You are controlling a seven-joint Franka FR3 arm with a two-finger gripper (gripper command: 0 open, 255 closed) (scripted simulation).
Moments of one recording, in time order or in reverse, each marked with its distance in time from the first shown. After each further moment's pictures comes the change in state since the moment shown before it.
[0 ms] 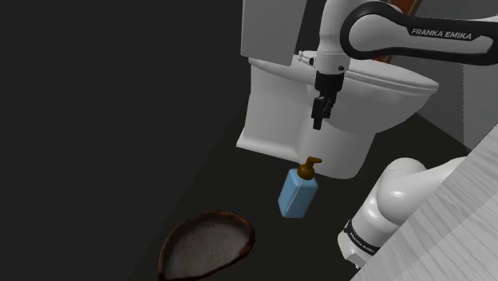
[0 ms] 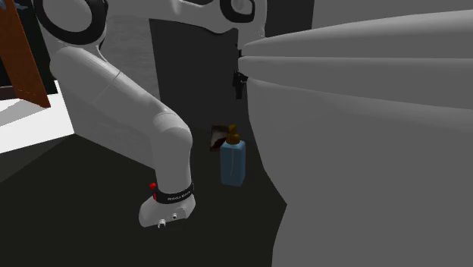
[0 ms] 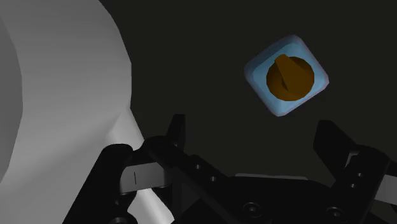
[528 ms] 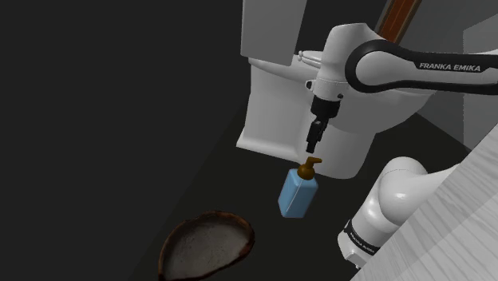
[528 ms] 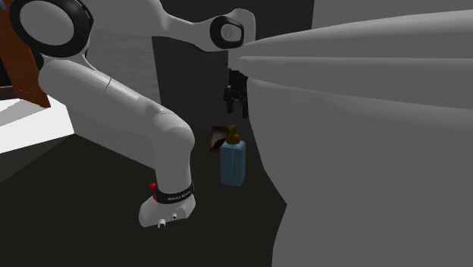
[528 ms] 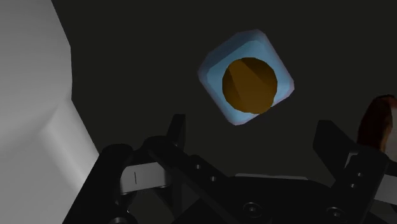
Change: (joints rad) arm 0.067 -0.134 -0.010 -0.248 0.113 0.190 -0.016
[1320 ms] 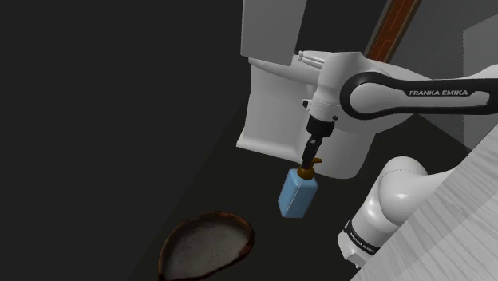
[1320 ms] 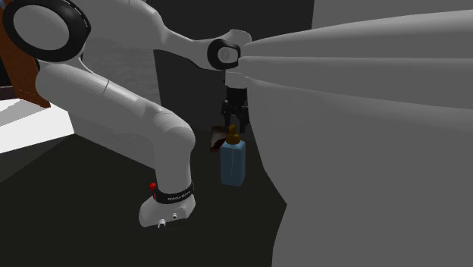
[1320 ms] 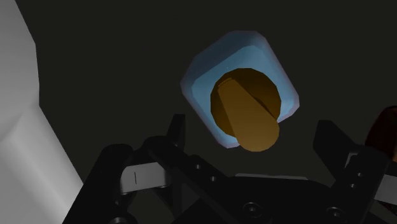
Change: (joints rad) arm 0.020 -0.039 -0.002 -0.170 0.033 0.153 -0.012
